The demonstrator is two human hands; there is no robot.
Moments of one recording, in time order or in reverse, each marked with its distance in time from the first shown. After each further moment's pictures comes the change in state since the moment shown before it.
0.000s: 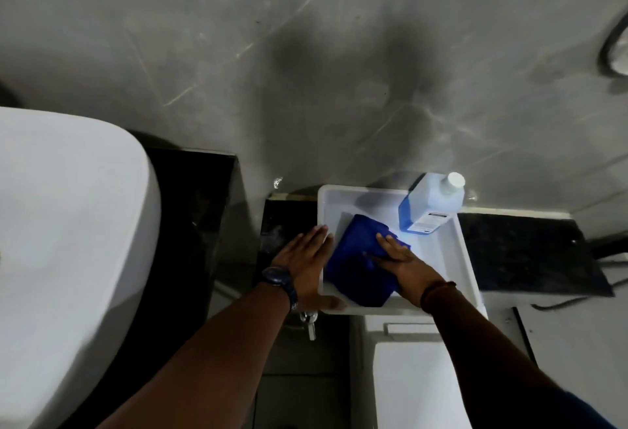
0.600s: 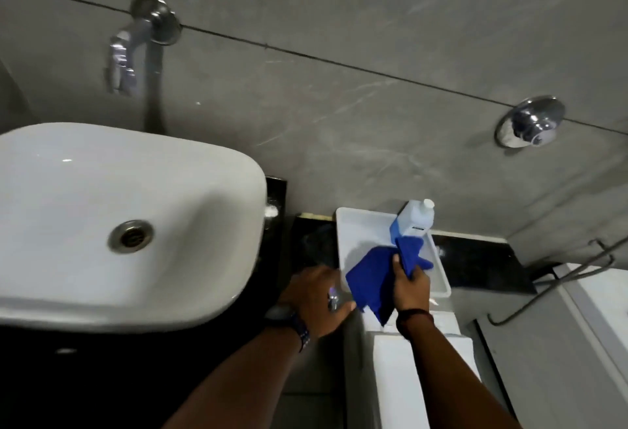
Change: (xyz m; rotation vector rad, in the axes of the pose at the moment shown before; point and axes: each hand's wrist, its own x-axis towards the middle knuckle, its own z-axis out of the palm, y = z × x) left_hand -0.185 0.050 -0.059 -0.424 0.441 -0.065; right_hand -0.107 -0.215 -0.098 1.295 0.915 0.790
